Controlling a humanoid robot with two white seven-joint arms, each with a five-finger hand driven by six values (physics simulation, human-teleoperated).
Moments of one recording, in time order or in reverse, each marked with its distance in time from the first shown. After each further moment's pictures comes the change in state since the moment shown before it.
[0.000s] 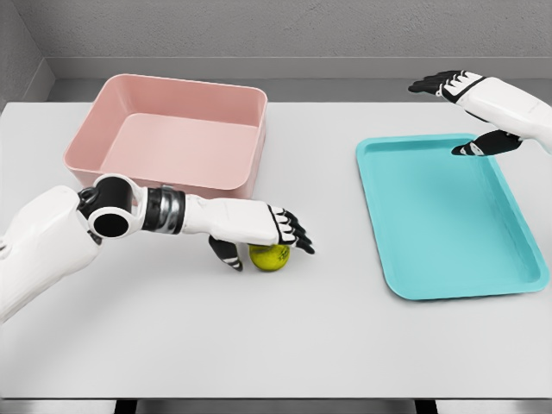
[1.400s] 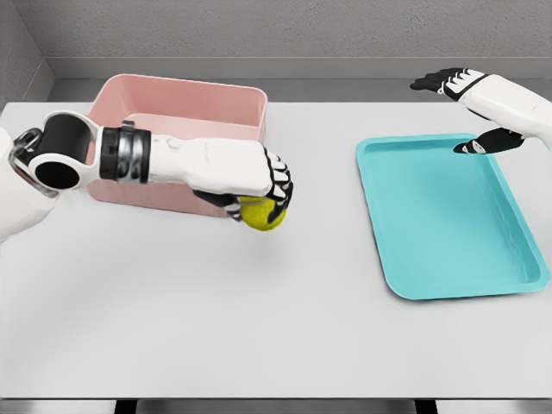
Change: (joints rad) left arm -0.176 0.118 0.038 -0.175 0.144 -0.001 -0.001; right arm -0.003 -0.004 -0.004 -0.003 0.000 0.000 0.000
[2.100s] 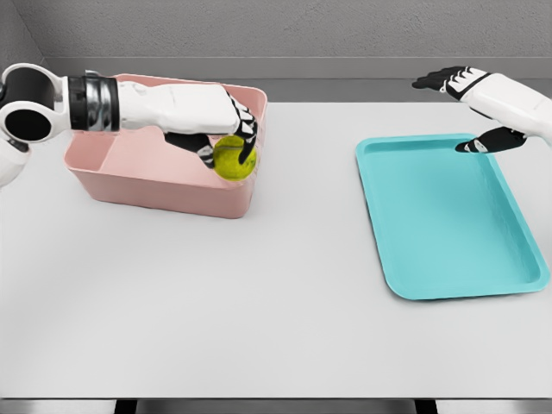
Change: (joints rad) left arm -0.112 0.006 0.000 0.226 0.013 0.000 0.000; right arm 0.000 -0.003 -0.006 0.000 0.000 0.000 0.000
